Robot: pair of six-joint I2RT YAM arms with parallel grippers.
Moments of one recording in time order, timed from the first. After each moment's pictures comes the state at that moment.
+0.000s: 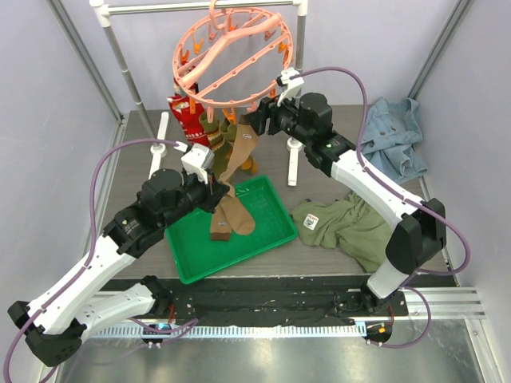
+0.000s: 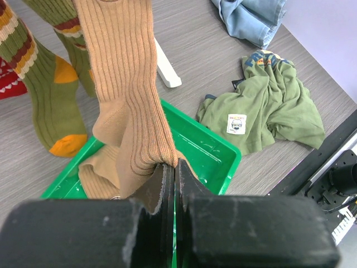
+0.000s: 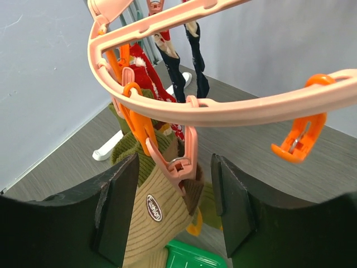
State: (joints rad) left arm -0.75 0.87 1.03 -0.45 -0.04 -0.24; right arm 0.58 1.63 1.50 0.10 -0.18 0.19
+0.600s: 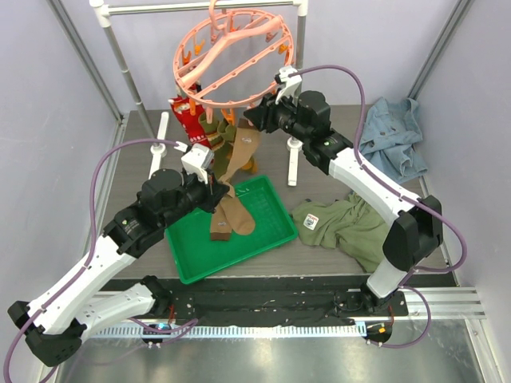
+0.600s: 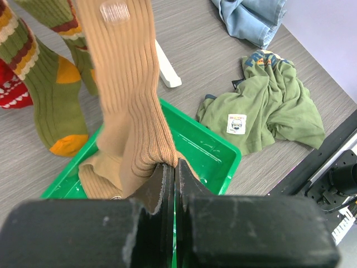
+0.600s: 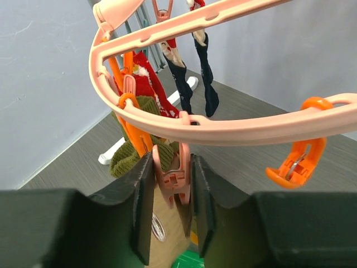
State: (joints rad) left arm -0.75 0.87 1.03 -0.45 -0.04 -0.24; right arm 0.58 1.66 1.53 0.11 -0.21 0.21
